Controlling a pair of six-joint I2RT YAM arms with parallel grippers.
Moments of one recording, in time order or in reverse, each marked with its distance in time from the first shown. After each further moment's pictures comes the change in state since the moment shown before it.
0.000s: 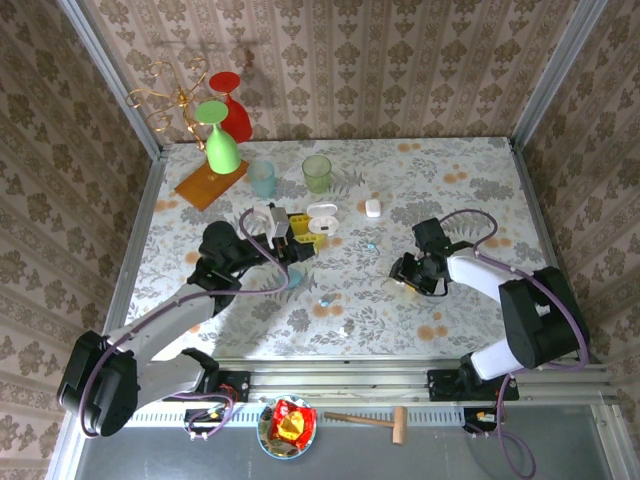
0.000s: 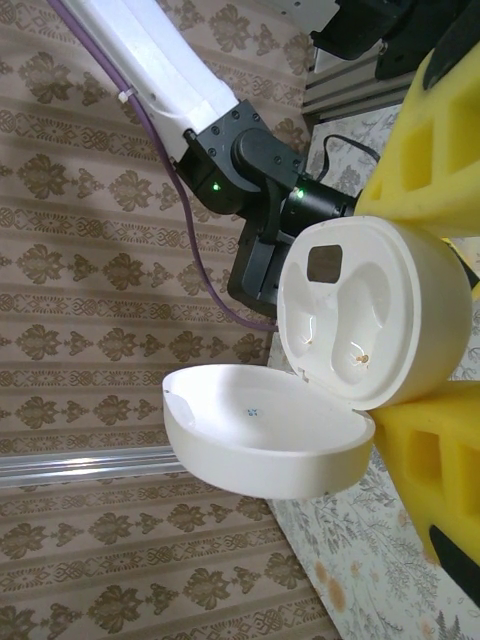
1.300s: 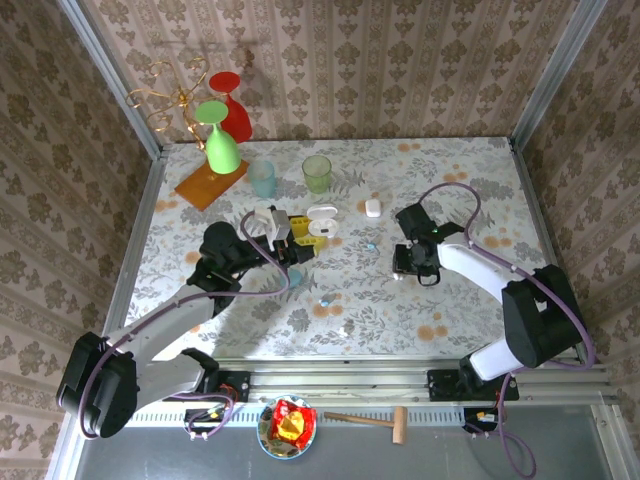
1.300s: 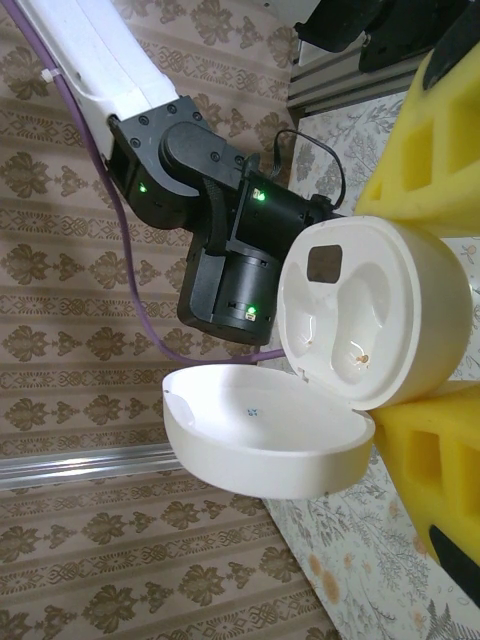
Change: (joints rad) left arm 0.000 -0.006 -0.006 -0.022 0.000 0.045; right arm 0.121 0.010 0.218 -0.272 0.315 -0.270
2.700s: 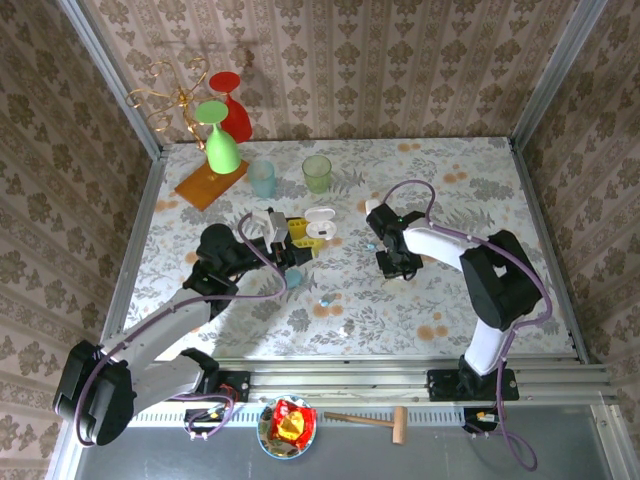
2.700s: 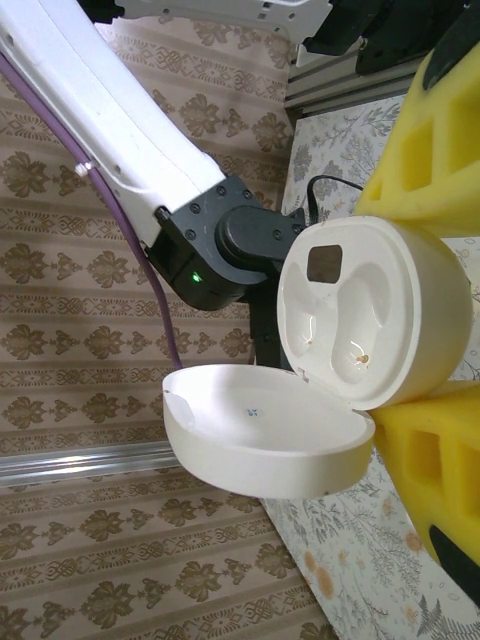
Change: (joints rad) left arm 0.000 -0.046 -0.008 -0.048 -0.008 0.007; right arm 0.080 0.261 0.177 -0.114 0.077 -0.155
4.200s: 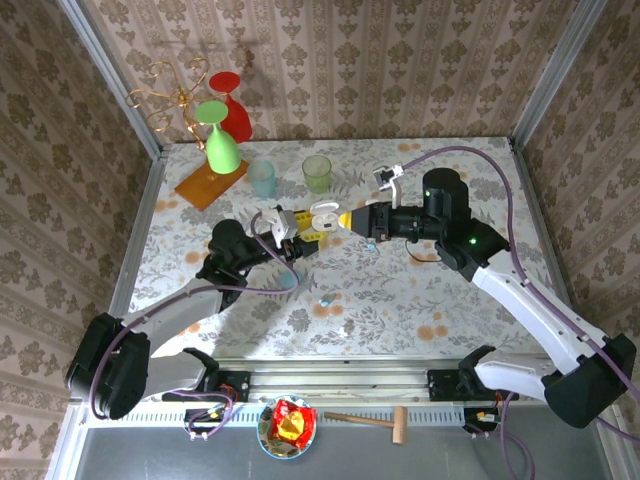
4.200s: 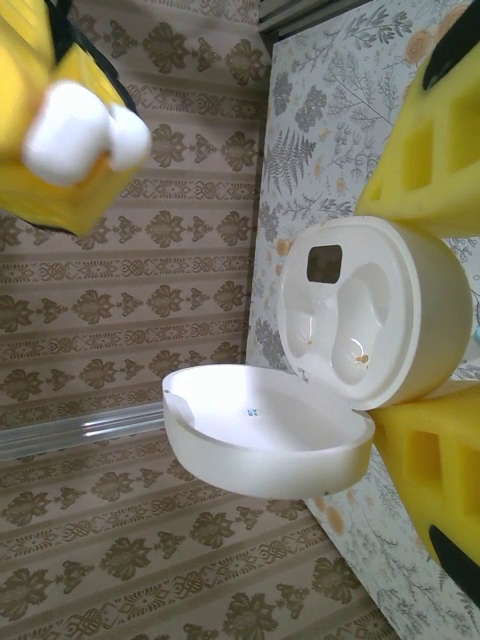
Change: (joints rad) left arm 0.000 0.152 0.008 0.139 -0.054 0.131; right arm 0.019 -0.598 -0.002 0.586 -0.848 0.305
